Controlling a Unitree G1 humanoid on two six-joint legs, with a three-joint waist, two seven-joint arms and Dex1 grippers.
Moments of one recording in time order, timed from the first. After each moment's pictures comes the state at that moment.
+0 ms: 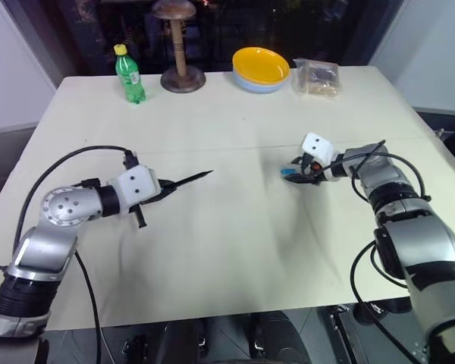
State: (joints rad) left arm -0.31 0.78 0.01 -0.22 -0.10 0.18 -0.94; right arm -1.10 -0.55 0.20 1.24 -0.17 -0.14 1.05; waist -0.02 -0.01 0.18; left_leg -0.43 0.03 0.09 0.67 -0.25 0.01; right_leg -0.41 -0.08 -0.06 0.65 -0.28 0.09
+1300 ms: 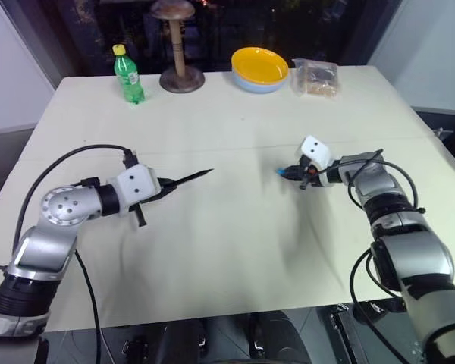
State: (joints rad) left arm -0.31 0.79 0.00 -0.18 -0.10 0.14 -0.96; right arm -0.93 -0.53 0.13 0.92 -0.11 0.03 1.08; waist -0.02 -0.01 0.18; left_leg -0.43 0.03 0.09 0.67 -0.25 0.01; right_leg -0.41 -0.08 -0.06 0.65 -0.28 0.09
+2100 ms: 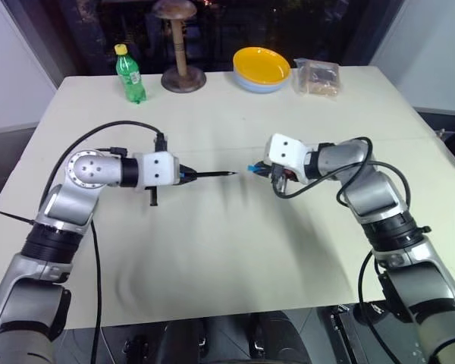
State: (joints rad) left arm -0.65 0.74 -0.18 0.13 -0.03 -0.14 -1.15; right arm -0.78 -0.58 0.27 0.04 -0.12 0.43 1.07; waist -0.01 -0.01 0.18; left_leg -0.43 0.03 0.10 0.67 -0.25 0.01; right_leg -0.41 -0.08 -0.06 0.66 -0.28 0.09
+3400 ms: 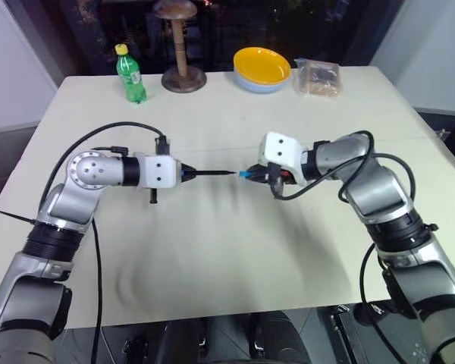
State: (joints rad) left arm -0.66 0.74 -0.18 0.15 0.03 -0.23 -1.11; right arm -0.83 -0.61 0.31 -0.08 -0.01 0.59 1.13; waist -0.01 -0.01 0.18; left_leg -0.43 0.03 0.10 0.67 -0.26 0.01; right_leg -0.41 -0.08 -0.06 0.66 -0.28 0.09
